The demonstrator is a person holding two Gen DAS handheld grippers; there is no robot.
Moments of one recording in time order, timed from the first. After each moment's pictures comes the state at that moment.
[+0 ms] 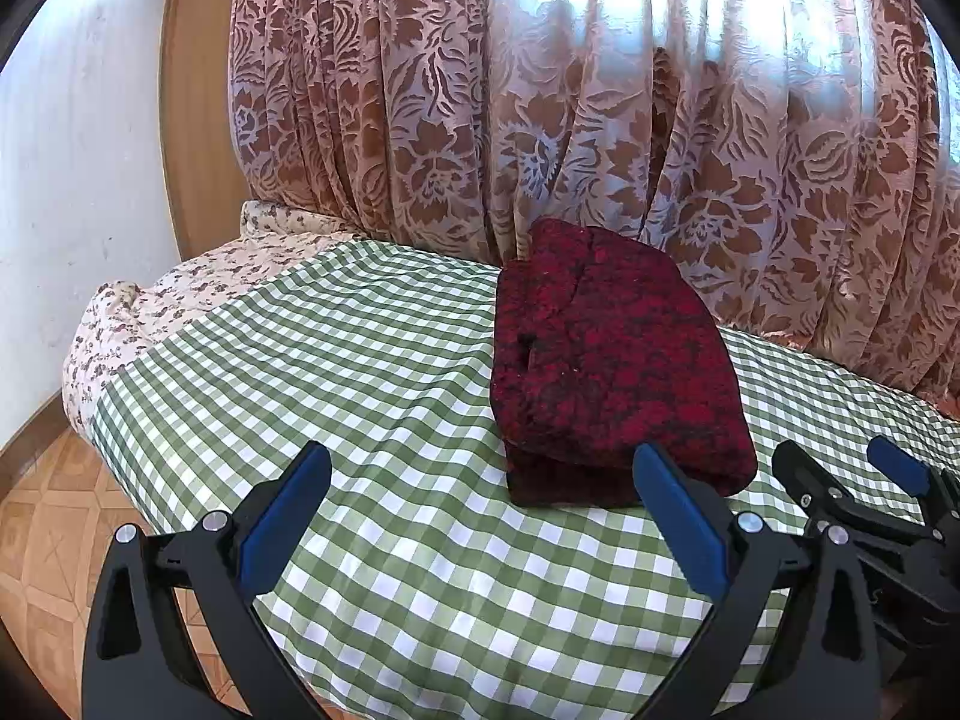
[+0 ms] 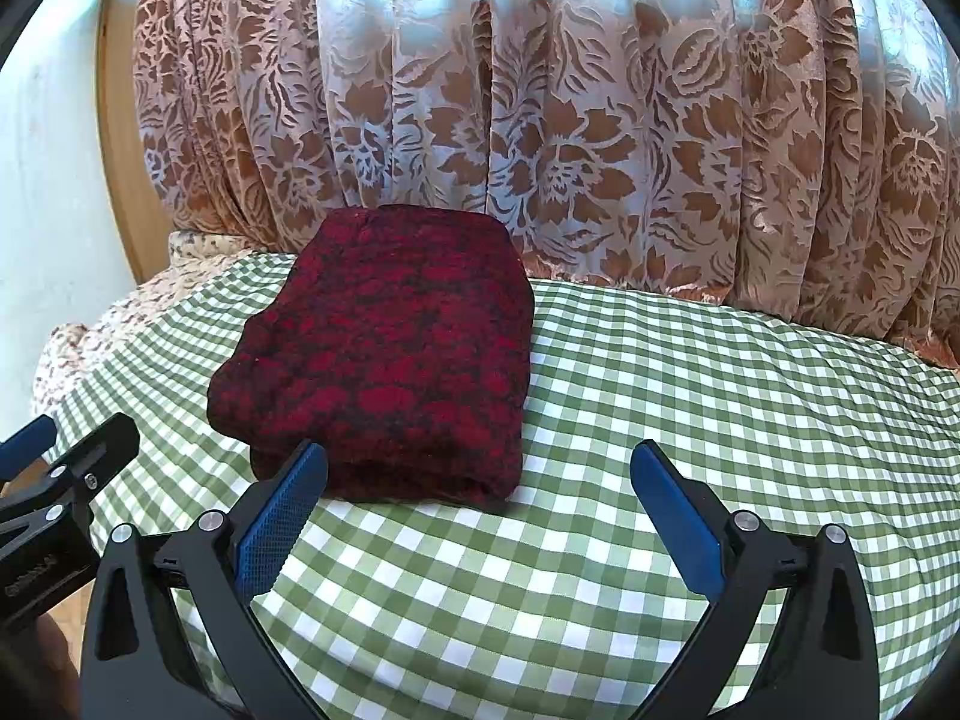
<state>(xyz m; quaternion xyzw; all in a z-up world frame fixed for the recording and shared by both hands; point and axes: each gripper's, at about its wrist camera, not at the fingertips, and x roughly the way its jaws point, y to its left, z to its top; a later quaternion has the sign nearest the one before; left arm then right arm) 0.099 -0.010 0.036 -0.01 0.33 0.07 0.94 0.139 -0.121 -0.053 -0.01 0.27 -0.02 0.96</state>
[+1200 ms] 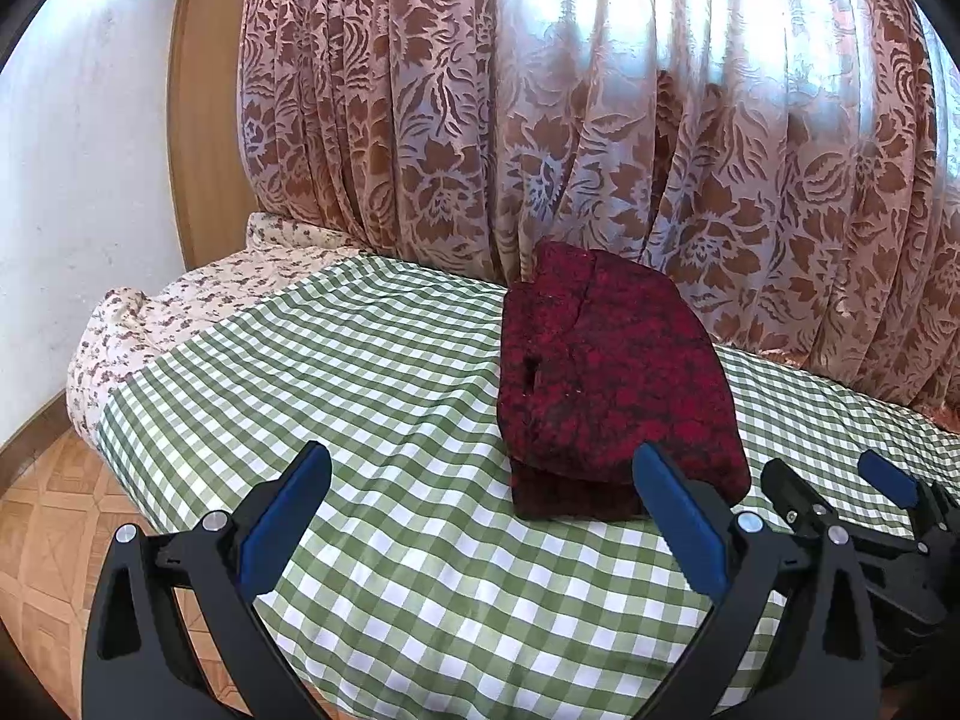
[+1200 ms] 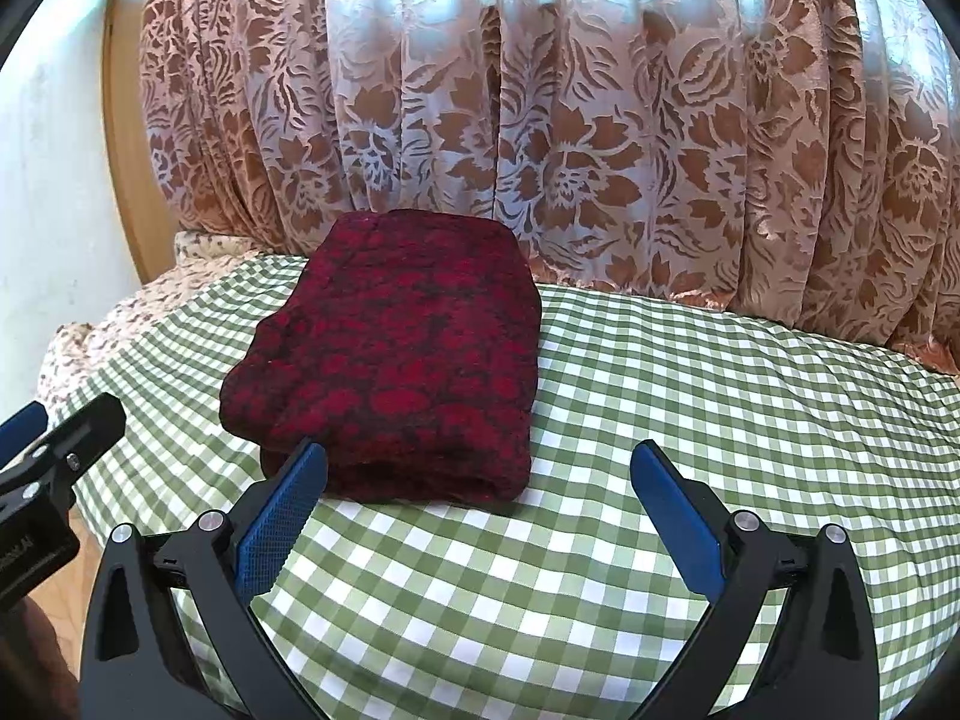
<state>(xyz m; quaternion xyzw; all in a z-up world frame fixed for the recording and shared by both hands) 0.092 -0.005 0.049 -0.02 0.31 0.07 0.95 0.138 -0.118 -0.052 -0.02 0.27 -0.02 0.96</state>
